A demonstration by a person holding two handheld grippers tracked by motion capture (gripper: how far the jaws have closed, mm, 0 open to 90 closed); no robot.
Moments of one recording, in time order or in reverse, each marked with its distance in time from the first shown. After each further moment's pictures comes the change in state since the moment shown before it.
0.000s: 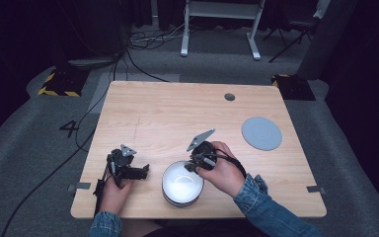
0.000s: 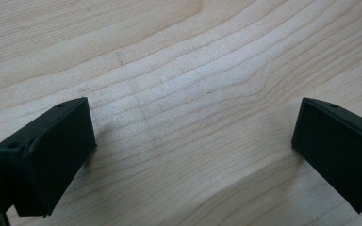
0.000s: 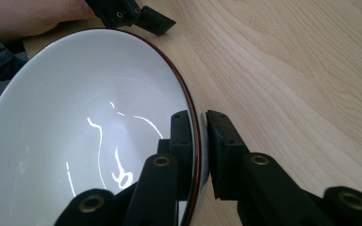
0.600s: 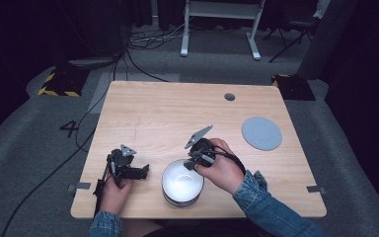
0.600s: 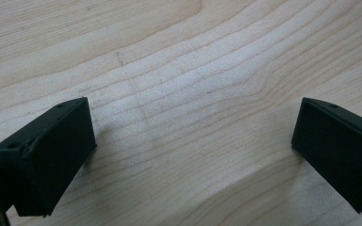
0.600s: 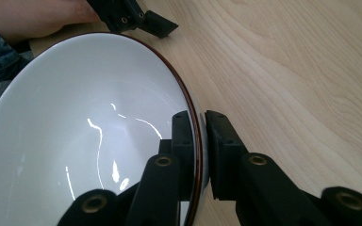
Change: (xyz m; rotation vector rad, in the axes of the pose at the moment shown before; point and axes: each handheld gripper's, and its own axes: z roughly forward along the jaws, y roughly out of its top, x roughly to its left) left arm 0.000 0.000 0.000 0.000 0.000 0.001; right arm 0.004 0.012 -0.009 0.064 0.000 0.047
